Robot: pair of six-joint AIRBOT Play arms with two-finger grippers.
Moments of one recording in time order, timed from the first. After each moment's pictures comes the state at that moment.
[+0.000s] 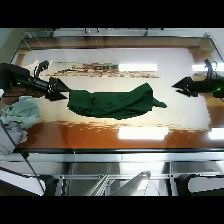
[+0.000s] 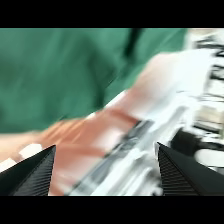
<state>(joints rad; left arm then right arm) 0.24 -1.74 1.43 -2.42 1.60 2.00 -0.39 -1.64 1.26 -0.73 1.14 1.08</state>
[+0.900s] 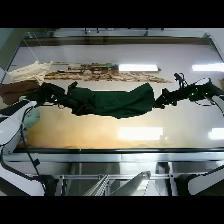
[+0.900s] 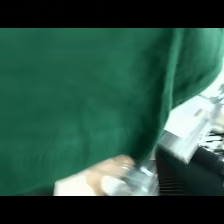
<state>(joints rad) -0.06 -1.83 1.20 -2.50 1.24 1.99 -0.21 -1.82 1.27 -0.68 1.19 1.06</state>
